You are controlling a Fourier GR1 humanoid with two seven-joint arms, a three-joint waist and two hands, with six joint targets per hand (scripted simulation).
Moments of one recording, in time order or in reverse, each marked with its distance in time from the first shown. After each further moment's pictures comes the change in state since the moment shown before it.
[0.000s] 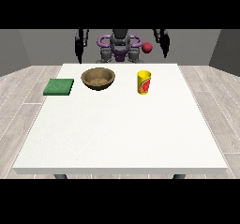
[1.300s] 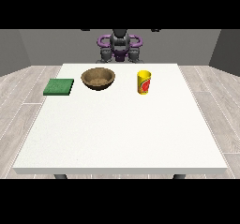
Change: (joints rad) left arm -0.196 -0.043 0.037 -0.225 0.196 -0.009 0.214; right arm -0.382 0.041 0.377 -0.267 0.055 -0.394 0.432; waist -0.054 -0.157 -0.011
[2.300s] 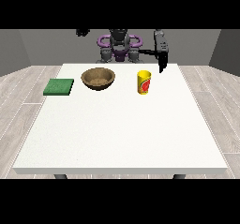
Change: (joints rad) left arm -0.172 0.113 0.192 0.554 -0.114 -0.079 -0.597; right arm -0.064 -0.063 -0.157 -0.115 -0.083 0.165 -0.141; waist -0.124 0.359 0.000
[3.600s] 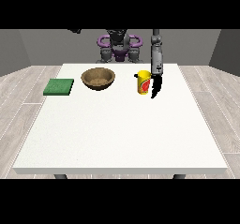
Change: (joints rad) left arm -0.163 0.068 0.124 0.671 -0.006 -0.015 -0.484; right arm 0.115 -0.152 -0.271 -0.243 -0.249 0.242 0.031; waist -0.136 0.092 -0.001
